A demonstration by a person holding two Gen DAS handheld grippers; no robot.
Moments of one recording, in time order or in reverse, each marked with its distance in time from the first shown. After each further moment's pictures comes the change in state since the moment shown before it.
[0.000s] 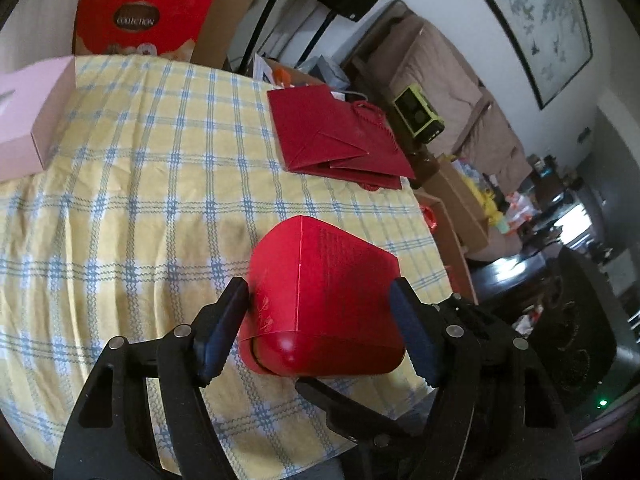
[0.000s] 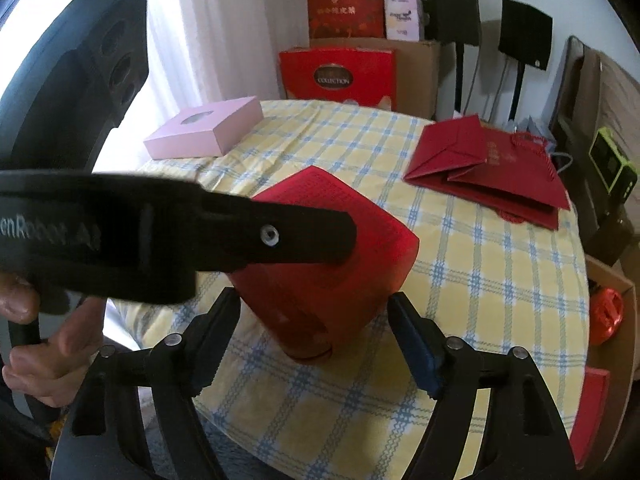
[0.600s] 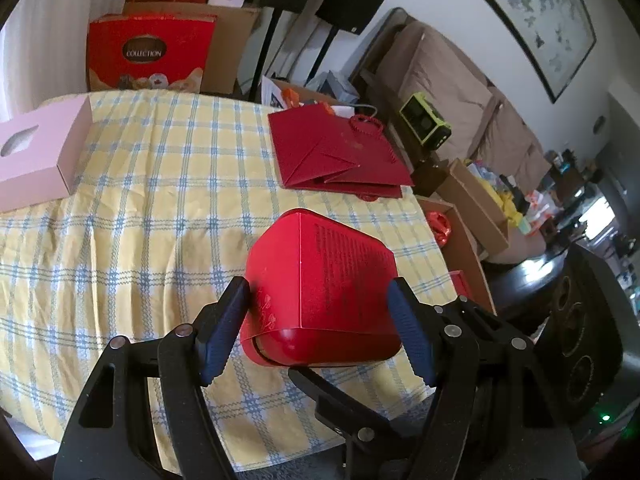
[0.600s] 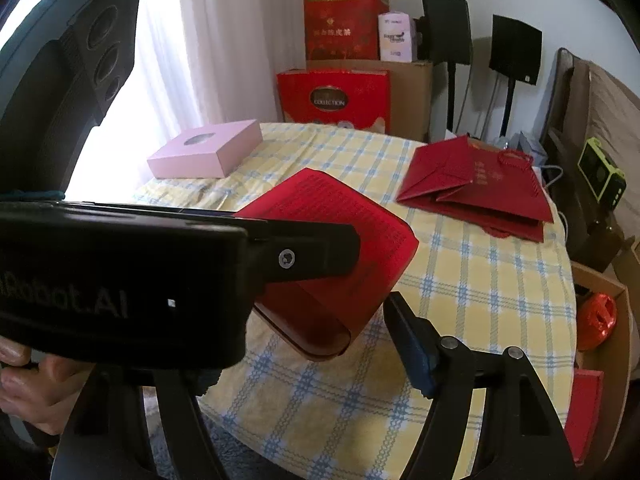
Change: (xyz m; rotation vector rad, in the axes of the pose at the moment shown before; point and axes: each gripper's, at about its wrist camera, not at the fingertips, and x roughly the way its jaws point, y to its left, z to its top) left arm -0.021 -0.028 -0.004 0.045 -0.060 0.098; right arm -0.020 0.005 0.000 0.007 -0.074 -0.019
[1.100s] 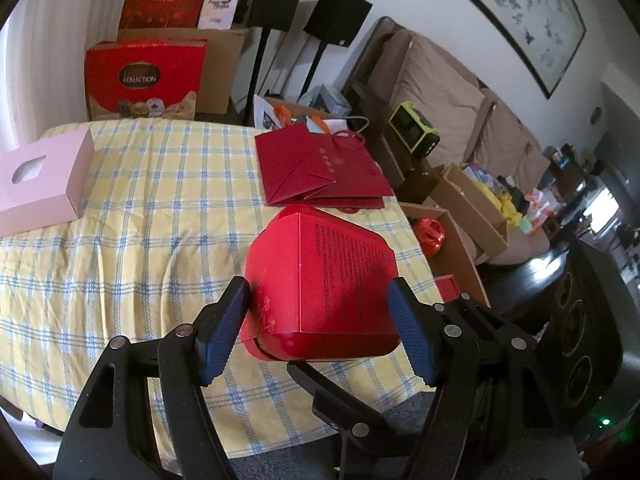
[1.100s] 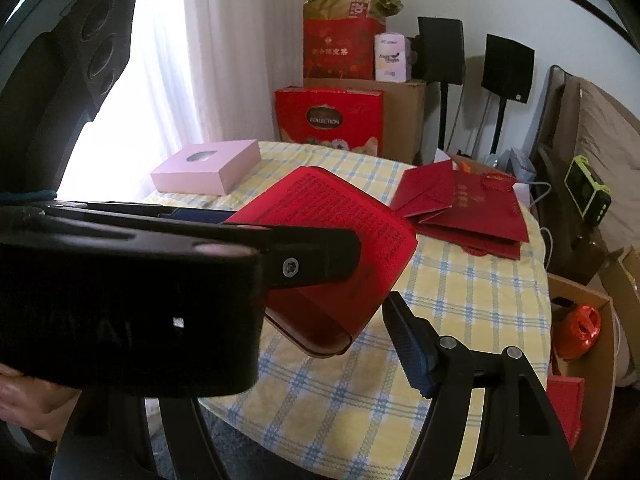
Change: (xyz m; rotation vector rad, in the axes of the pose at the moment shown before) left arm -0.021 -0.029 0.003 0.052 -0.044 0.018; right arm -0.026 0.005 0.005 -0.017 -0.049 -0.031
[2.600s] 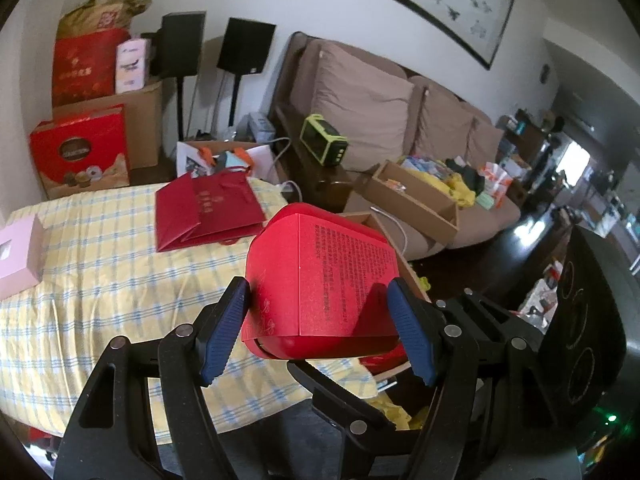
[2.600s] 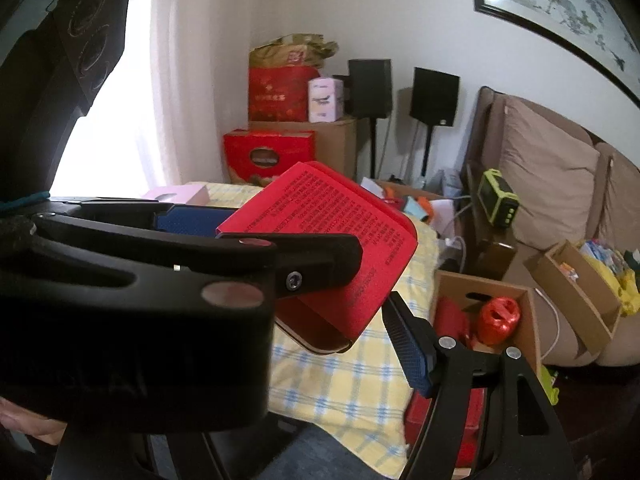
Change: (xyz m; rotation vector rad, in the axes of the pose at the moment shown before) left arm -0.034 -0.145 0.001 0.218 -0.059 -0.085; right arm -0.134 -0.048 -0.012 0.060 -0.105 -0.173
